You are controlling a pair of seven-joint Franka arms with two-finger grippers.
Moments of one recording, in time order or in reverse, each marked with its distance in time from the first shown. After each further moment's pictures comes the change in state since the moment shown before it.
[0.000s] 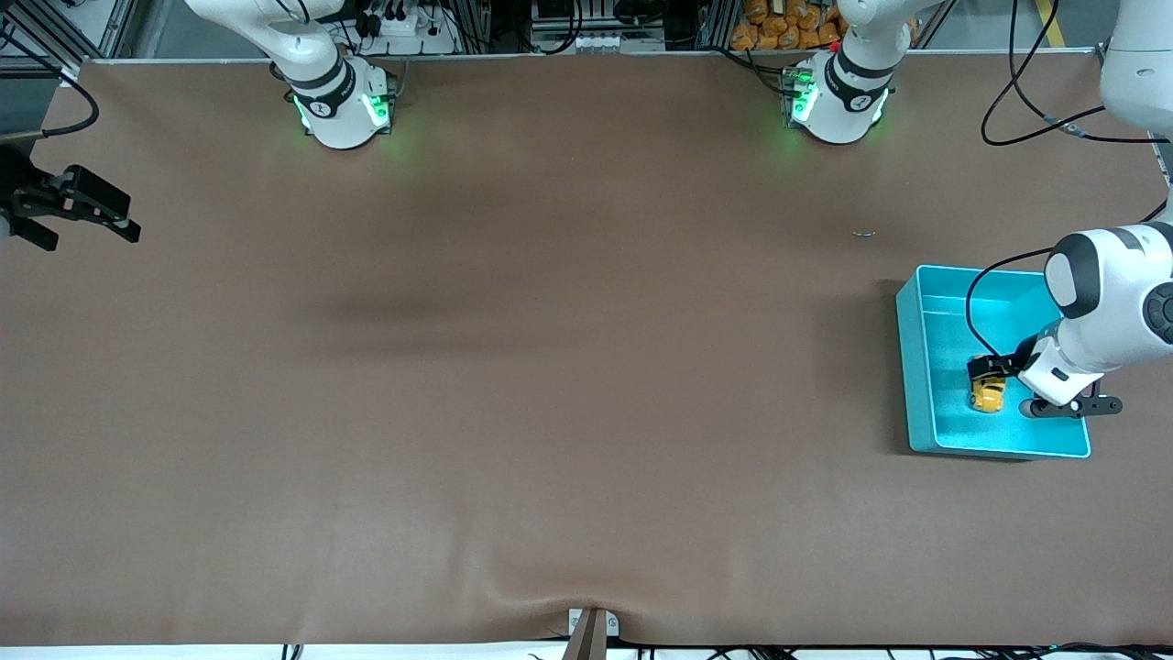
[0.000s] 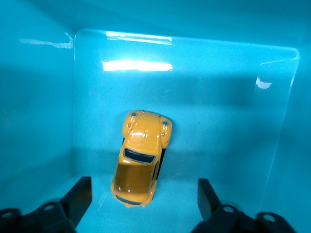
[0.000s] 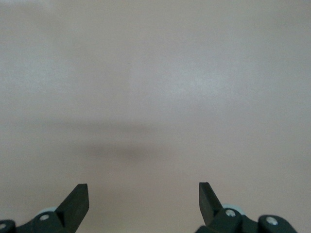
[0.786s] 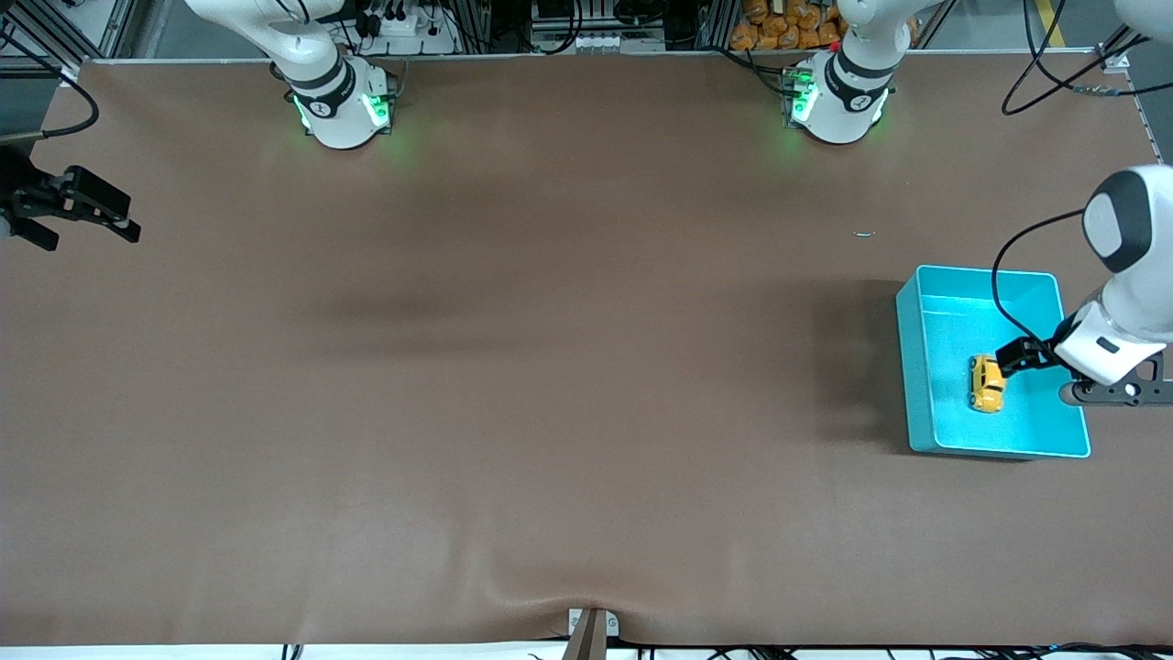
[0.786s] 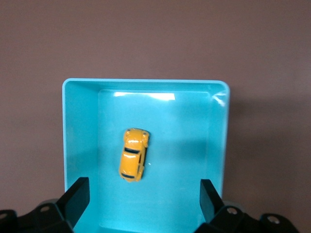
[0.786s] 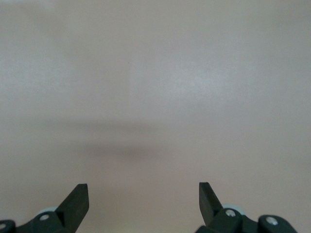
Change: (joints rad) left arm -0.006 -0.255 -0.133 0.048 -0.015 -0.209 -0.013; right arm -0.001 0.001 0.000 -0.001 0.000 -0.001 0.000
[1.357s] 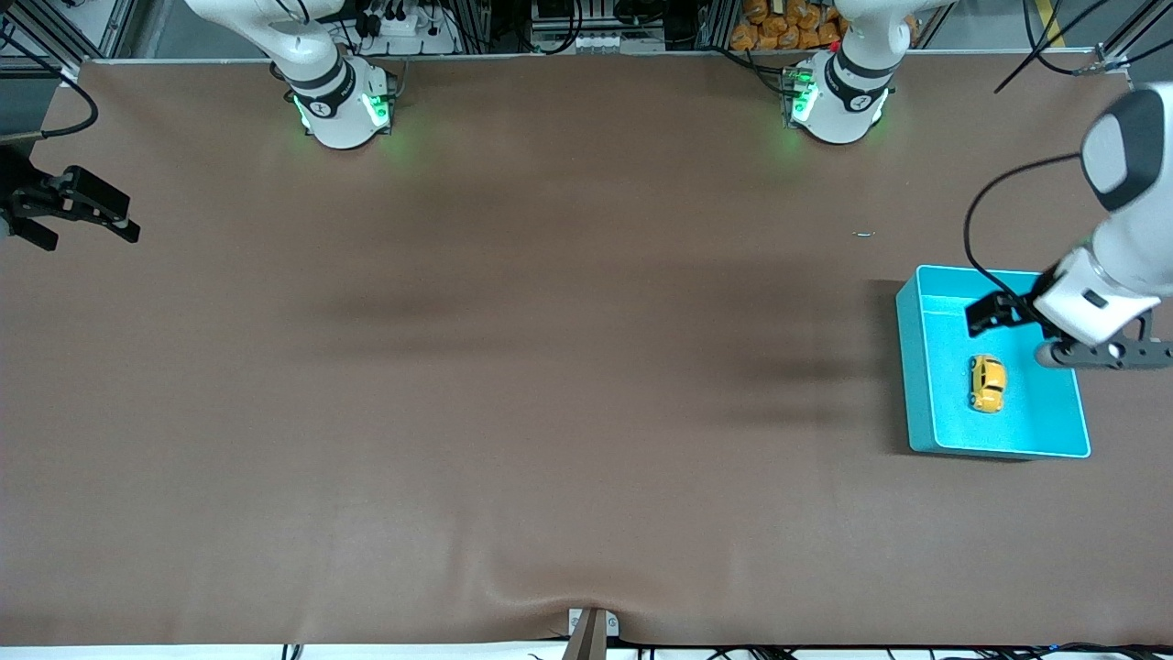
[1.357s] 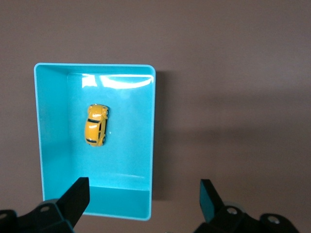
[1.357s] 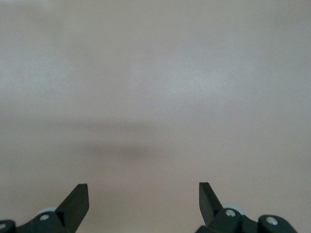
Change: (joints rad) left arm -0.274 -0.152 0.137 0.076 -0.132 -0.274 -0.061; right arm -0.002 0.000 0.000 0.000 0.000 0.000 0.000
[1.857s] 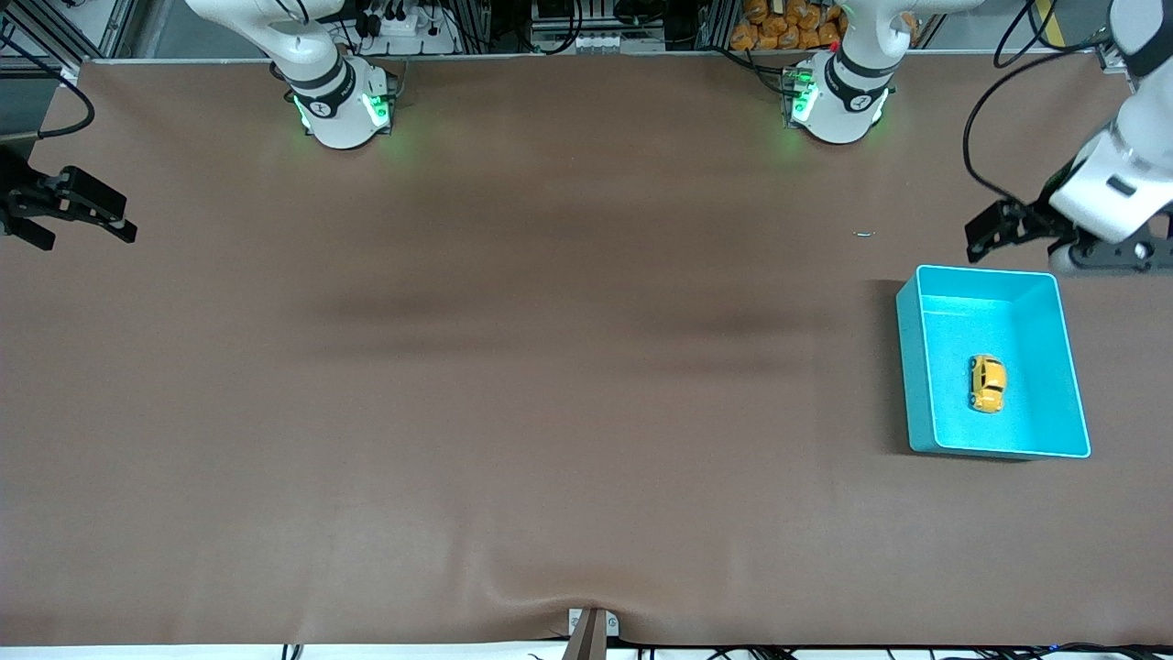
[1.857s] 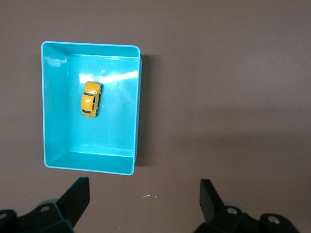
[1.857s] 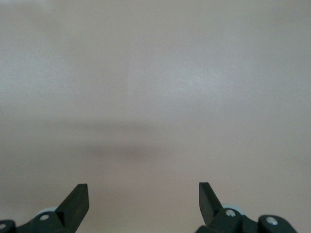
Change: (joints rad) left arm -0.205 -0.188 0.167 0.009 -0.058 -0.189 -0.045; right arm -0.004 0.000 -0.003 0.000 0.000 0.000 0.000
